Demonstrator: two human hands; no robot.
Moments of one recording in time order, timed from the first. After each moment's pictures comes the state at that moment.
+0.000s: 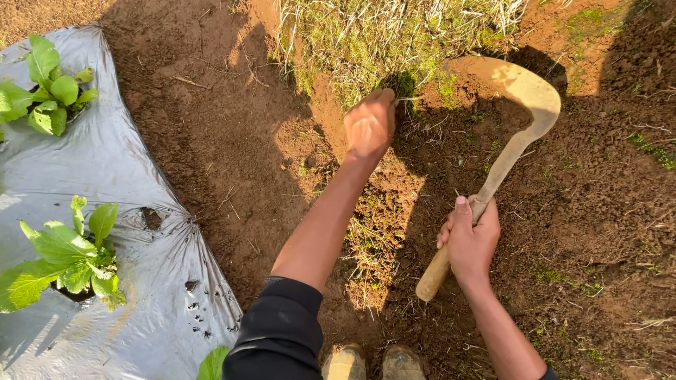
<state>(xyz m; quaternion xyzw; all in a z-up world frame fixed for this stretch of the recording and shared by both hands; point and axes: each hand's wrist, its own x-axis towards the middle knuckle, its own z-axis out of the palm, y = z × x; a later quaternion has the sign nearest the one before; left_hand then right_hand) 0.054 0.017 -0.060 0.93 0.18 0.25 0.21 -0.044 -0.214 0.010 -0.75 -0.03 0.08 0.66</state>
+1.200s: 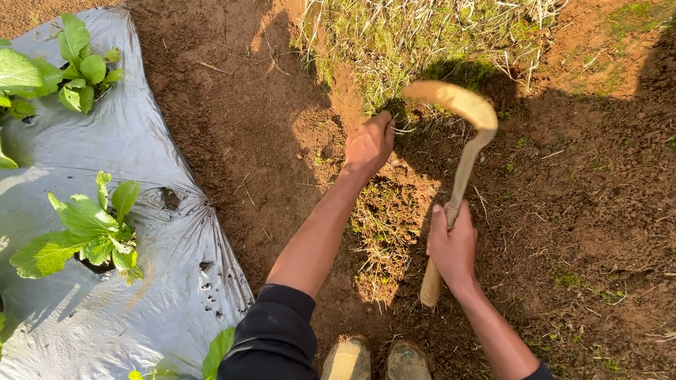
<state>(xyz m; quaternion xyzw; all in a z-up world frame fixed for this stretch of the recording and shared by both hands) -0.002 0.030 -0.093 0.93 0.21 0.12 0.28 -0.066 -0.202 -0.037 -0.84 -0.10 0.17 0.51</state>
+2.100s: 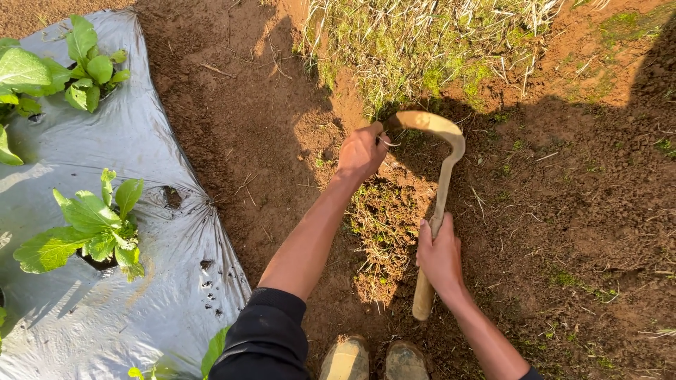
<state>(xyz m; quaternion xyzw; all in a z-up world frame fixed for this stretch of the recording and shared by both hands) -0.032 0.035 -0.076 0.90 0.22 0.09 0.37 -0.087 -0.201 -0.029 -0.85 -0.09 0.25 0.46</state>
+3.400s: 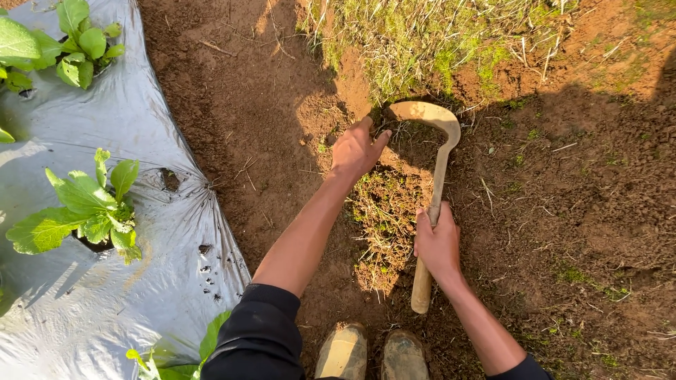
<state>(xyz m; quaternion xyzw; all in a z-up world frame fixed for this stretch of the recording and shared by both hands) -0.054 0.032 -0.067 0.90 0.29 0.04 0.33 -0.084 -0.194 -0.047 -0.82 -0.09 0.27 0.50</state>
